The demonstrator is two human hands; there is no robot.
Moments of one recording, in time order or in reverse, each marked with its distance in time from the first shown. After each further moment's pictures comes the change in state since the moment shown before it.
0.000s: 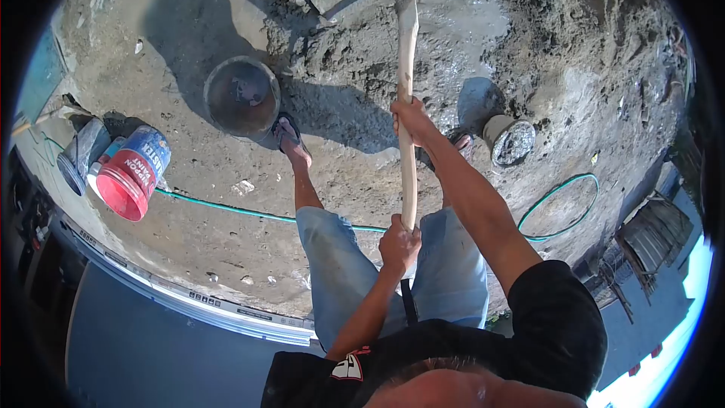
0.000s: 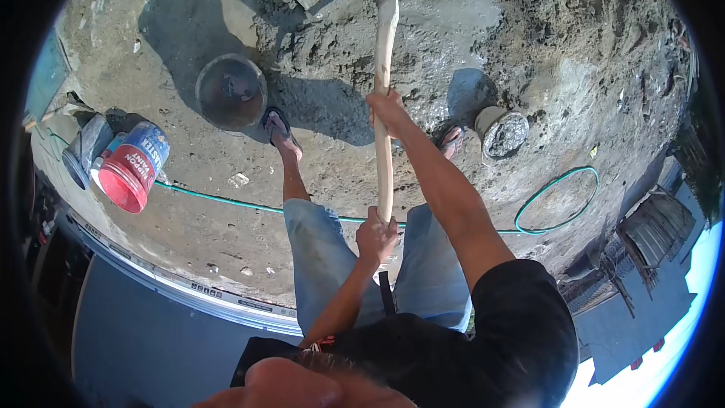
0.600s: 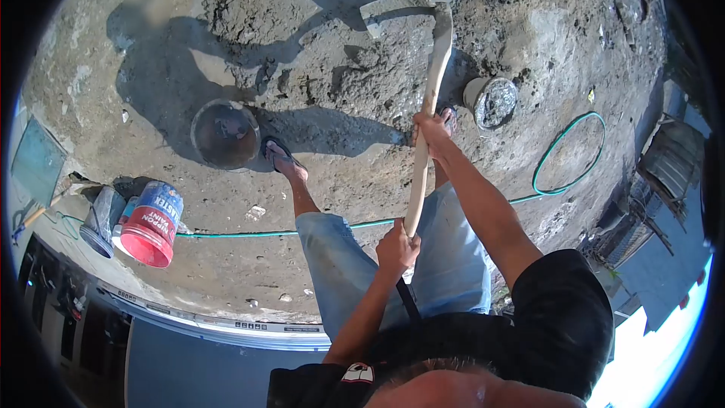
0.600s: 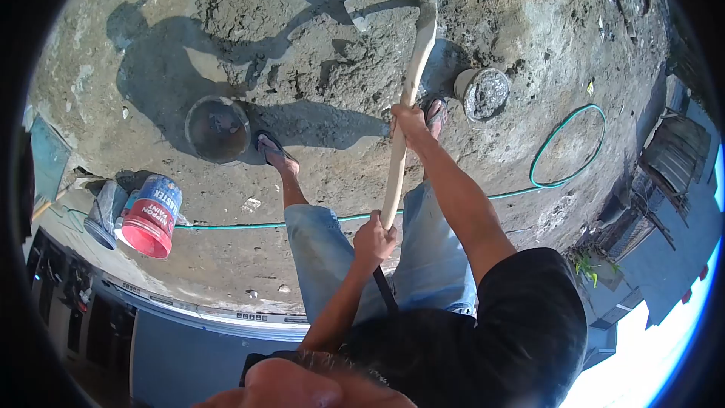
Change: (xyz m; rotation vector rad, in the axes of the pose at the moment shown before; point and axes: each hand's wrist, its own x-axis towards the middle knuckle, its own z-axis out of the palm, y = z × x) left_hand -0.039 0.008 -0.010 0.323 -0.200 0.221; right_hand -0.066 0.041 -0.108 0.340 0.333 0.089
